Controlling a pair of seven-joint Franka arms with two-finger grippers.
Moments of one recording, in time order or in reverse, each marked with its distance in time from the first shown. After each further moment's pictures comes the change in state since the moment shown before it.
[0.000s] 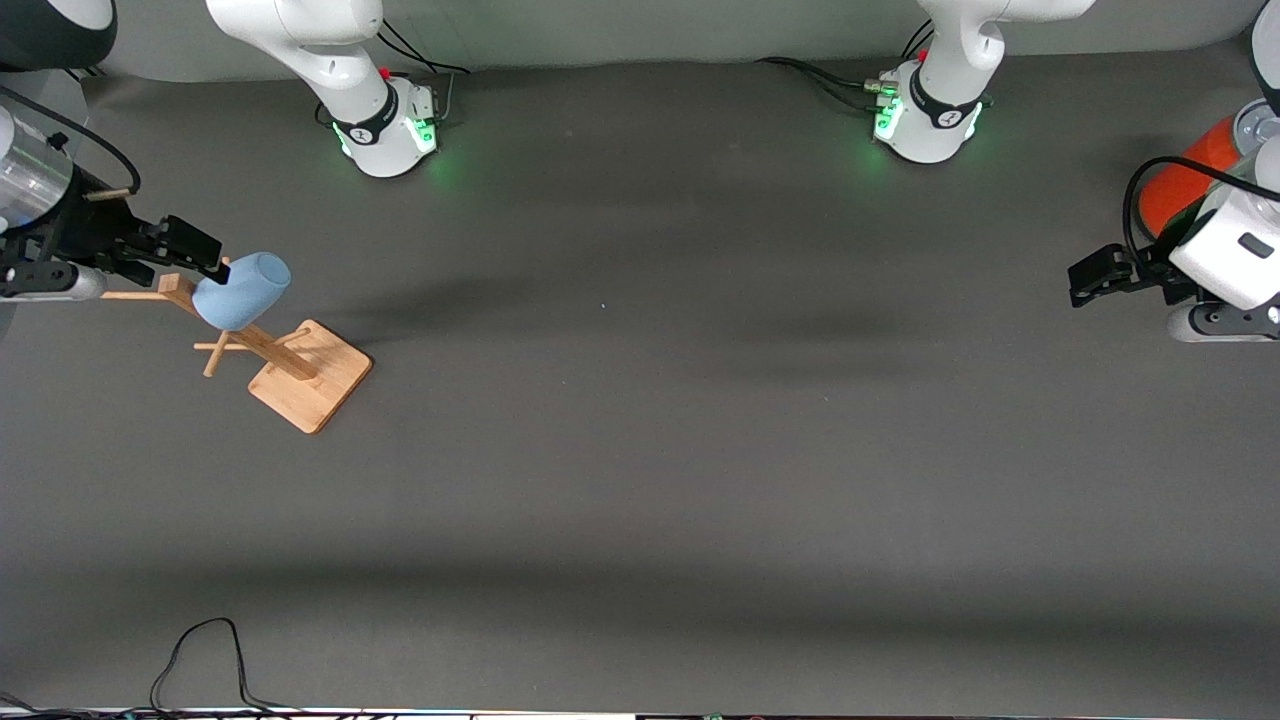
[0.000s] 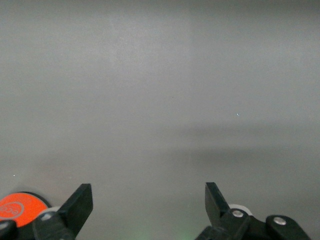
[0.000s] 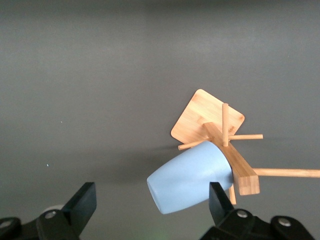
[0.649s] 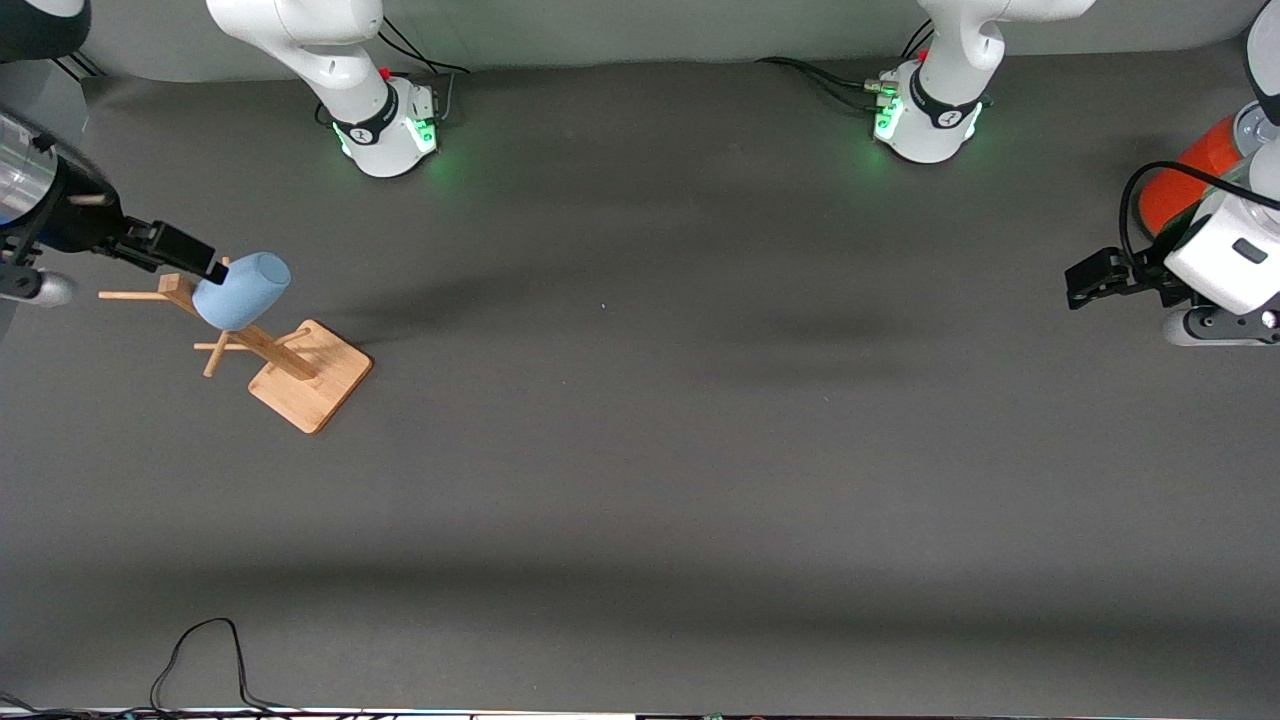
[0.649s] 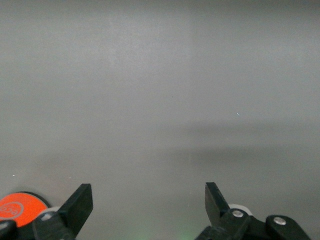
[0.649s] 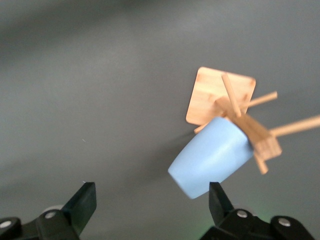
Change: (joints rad) left arm -0.001 0.003 -0.001 0.000 0.000 0.000 0.000; right arm -0.008 0.026 -0.030 0.033 0.093 -0.046 0.401
